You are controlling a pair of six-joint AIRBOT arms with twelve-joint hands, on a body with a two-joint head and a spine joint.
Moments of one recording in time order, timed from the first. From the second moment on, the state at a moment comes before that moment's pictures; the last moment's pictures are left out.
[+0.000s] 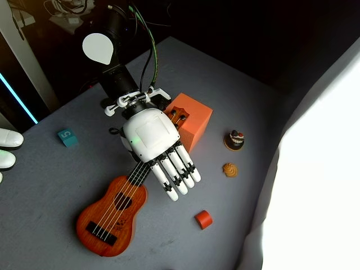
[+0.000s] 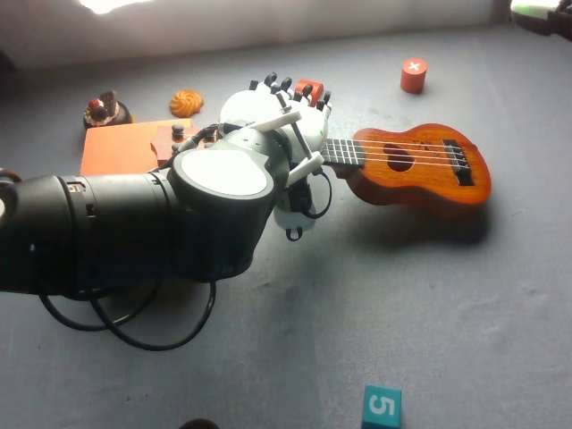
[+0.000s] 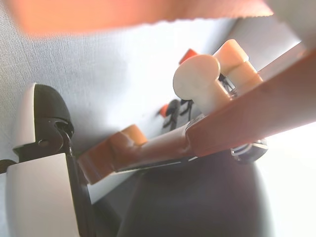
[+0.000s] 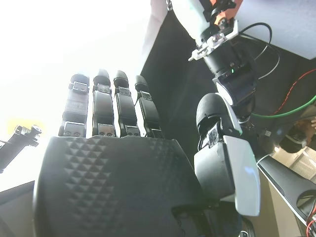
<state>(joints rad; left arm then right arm) 0.47 -1.46 1.17 1.54 0.78 -0.55 -0.41 -0.38 0.65 -0.30 0.48 -0.71</state>
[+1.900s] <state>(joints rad) 0.25 -1.26 1.00 1.28 0.69 -0.47 -0.40 -0.50 0.78 -0.69 0.45 -0.18</state>
